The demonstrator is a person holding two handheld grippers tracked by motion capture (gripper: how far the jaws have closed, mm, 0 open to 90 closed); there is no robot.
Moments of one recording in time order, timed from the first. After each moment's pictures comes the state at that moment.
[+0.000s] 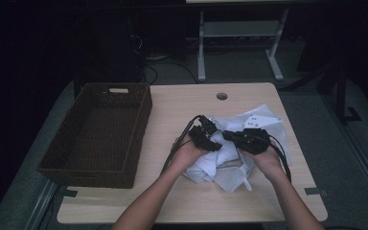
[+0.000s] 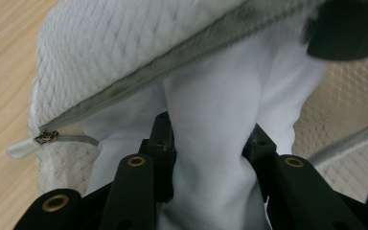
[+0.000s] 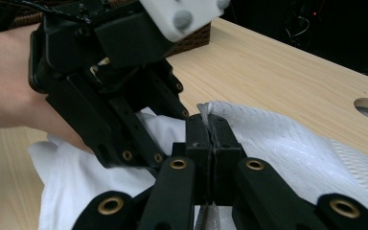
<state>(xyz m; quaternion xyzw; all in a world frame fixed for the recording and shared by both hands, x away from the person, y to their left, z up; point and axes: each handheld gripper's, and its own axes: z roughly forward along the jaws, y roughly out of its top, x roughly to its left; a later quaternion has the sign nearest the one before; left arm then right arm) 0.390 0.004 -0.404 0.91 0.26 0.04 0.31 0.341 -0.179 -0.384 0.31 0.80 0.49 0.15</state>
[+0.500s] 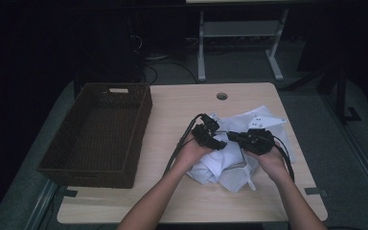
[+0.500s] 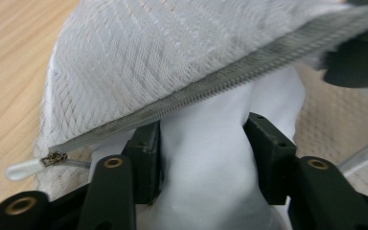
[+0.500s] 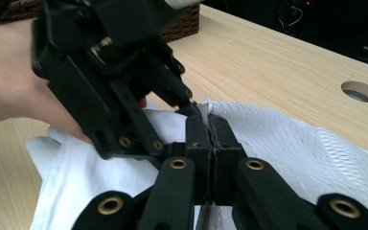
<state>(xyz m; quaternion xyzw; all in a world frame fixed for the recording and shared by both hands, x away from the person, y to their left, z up) 0.399 0.003 -0.409 0.90 0.27 0.03 0.35 0.343 -0.193 -0.392 0.32 0.80 0.48 0.15</state>
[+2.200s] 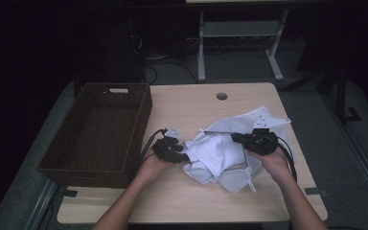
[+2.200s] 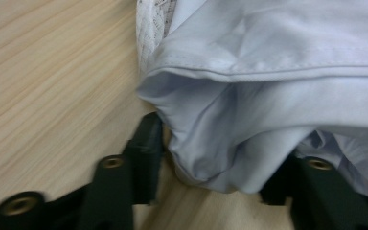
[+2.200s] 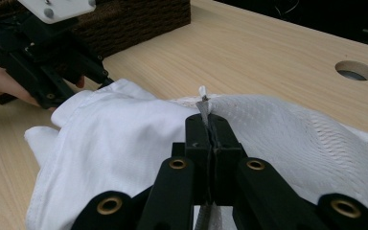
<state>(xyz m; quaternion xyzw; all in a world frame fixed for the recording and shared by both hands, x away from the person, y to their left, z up) 0.381 0.119 -0.457 0.89 0.28 0.04 0.36 0.344 -0.205 -0.397 0.35 0.80 0.48 0.14</state>
